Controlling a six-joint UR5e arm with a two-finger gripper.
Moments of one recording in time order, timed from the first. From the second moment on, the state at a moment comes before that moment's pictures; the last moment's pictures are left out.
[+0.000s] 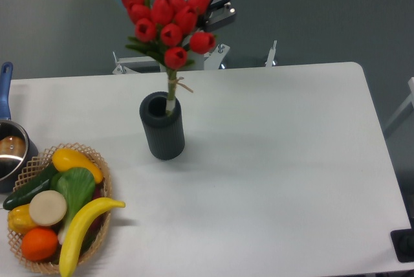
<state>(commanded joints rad) 2.99 -1.26 -2.07 -0.91 0.29 0.97</state>
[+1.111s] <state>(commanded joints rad) 3.01 -1.66 -1.78 -0.91 1.02 1.40</state>
